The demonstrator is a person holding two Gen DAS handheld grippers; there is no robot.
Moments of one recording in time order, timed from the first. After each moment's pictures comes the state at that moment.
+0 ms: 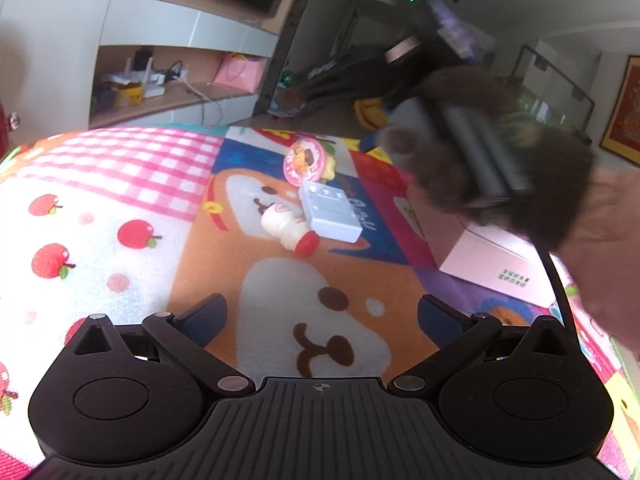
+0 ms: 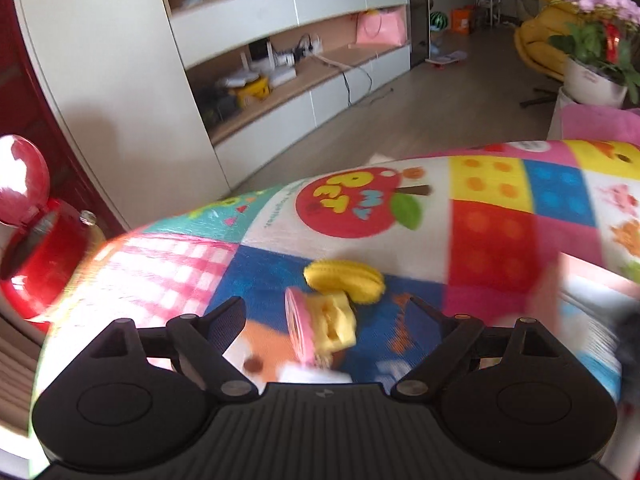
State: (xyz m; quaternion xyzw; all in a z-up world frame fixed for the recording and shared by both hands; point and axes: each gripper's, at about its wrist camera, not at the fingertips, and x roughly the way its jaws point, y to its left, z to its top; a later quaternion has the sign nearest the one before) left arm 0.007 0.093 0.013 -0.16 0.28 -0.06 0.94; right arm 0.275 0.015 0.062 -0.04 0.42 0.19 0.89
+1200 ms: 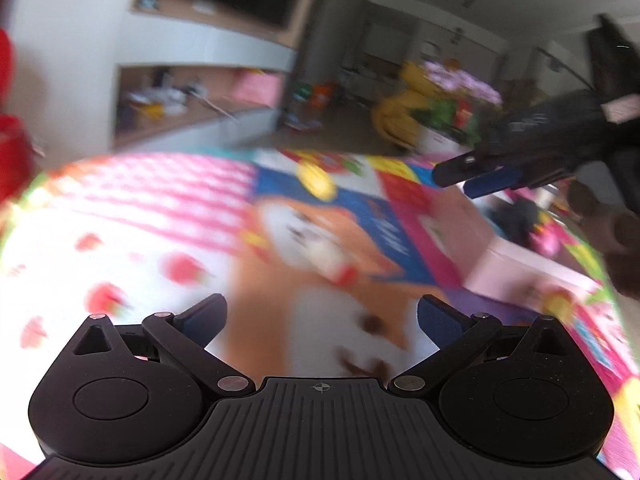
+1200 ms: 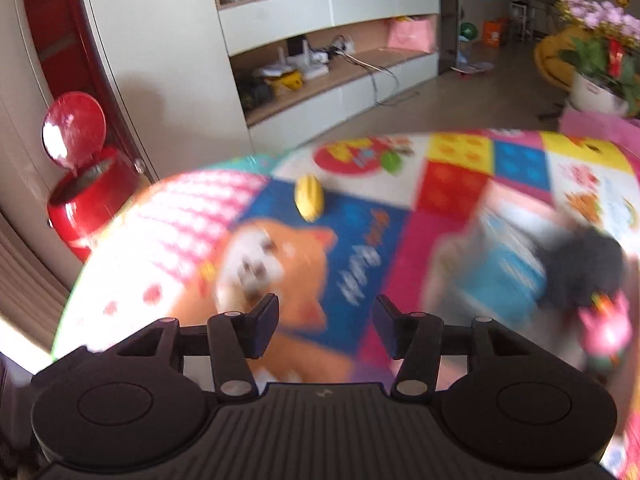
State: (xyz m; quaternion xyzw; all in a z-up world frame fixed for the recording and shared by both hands) left arm 0.001 0.119 0.036 -0.13 0.26 -0.01 0.96; right arm 0.166 -0.068 0.113 -0.04 0.41 0.27 0.87
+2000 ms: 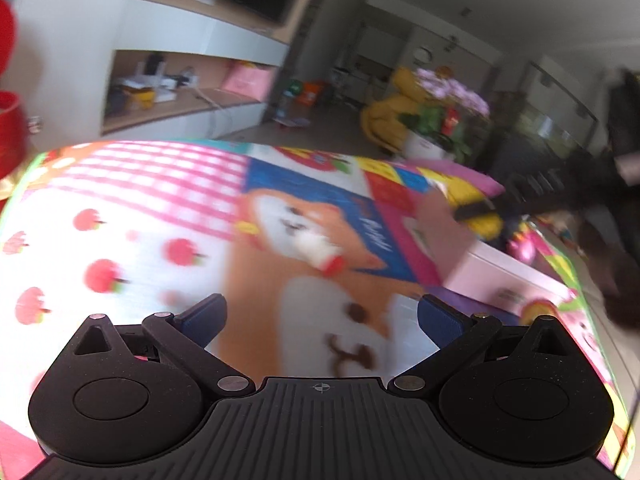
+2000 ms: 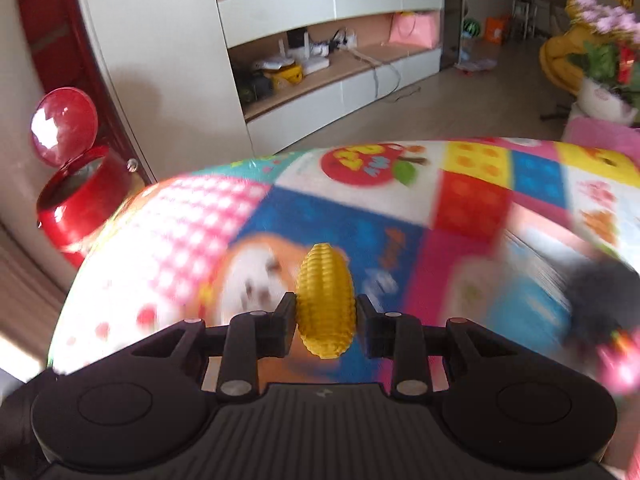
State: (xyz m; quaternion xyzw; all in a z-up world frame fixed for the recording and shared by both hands) left arm -0.011 0.112 0.030 -0.17 0.27 -0.06 0.95; right arm 0.129 -0.088 0.107 -0.07 0.40 0.25 0.88
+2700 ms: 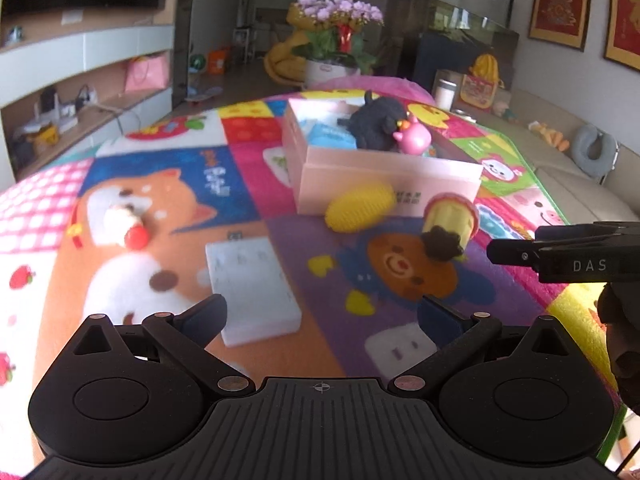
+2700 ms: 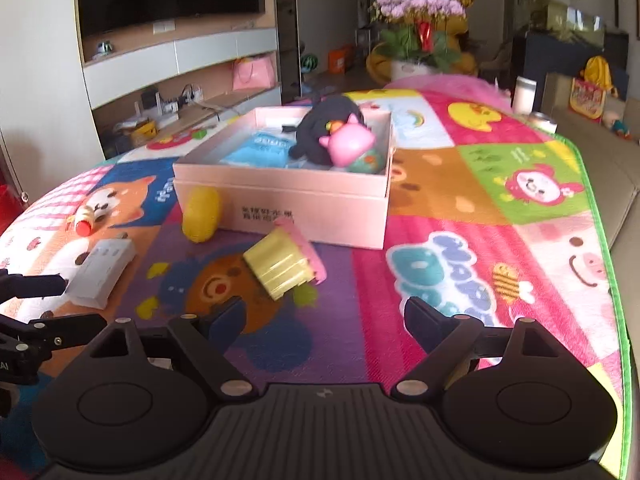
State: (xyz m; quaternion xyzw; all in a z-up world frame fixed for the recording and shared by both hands) left arm -0.003 -0.028 0.033 -0.01 0.32 -0.16 0.93; right arm -0.007 -0.251 0.042 0.01 0.32 0.05 0.95
